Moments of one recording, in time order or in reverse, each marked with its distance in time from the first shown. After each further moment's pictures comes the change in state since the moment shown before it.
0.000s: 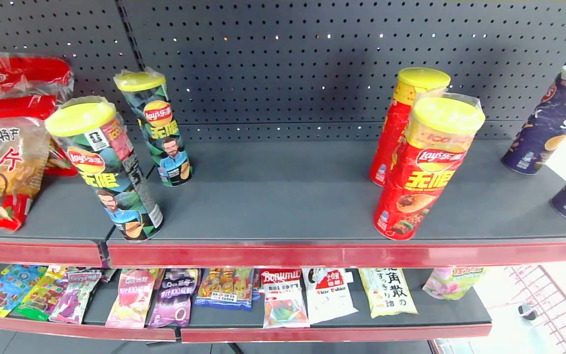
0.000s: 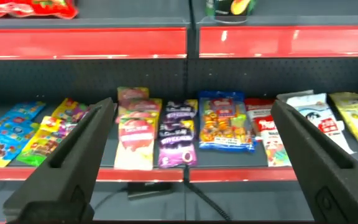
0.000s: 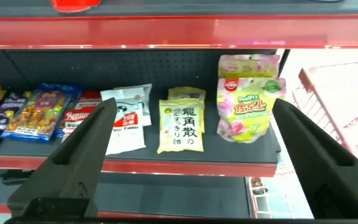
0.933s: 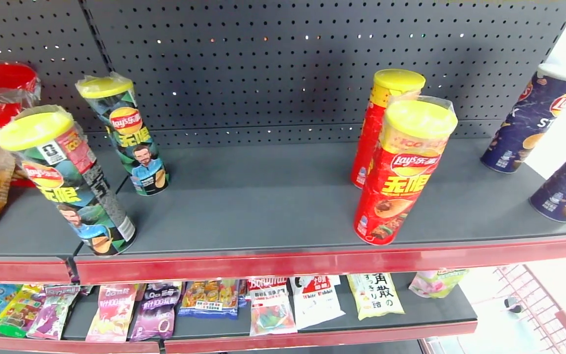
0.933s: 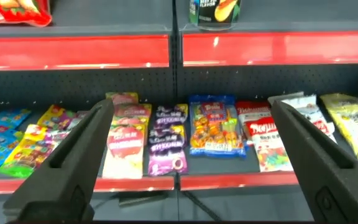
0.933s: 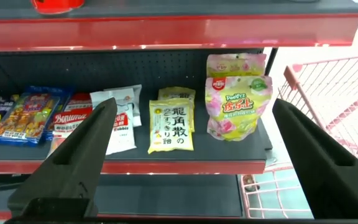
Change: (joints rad) left arm 0.000 0.000 0.000 -0.001 0.000 0.000; right arm -0.002 0.000 0.000 0.001 0.000 0.000
